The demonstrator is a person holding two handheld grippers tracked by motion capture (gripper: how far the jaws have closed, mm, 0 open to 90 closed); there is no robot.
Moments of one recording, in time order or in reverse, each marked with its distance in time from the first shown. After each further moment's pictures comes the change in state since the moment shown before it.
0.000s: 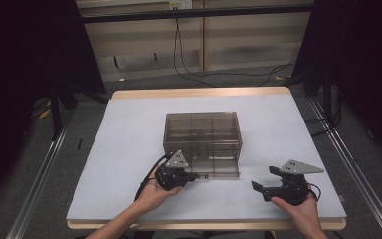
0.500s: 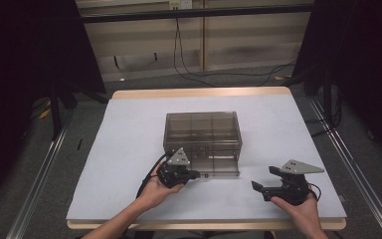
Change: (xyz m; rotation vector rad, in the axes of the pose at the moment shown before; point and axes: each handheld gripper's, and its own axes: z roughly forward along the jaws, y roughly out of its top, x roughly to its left) left arm 0.005 0.009 0.001 -0.027 -0.011 0.006; right arm -0.001 0.000 0.000 0.000 0.002 0.005
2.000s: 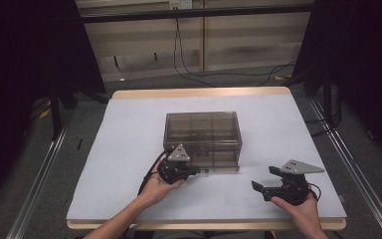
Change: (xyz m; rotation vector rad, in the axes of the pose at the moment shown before) left arm 0.009 0.001 0.006 0.012 0.036 -0.008; right arm 0.000 0.000 0.000 -0.002 0.004 0.004
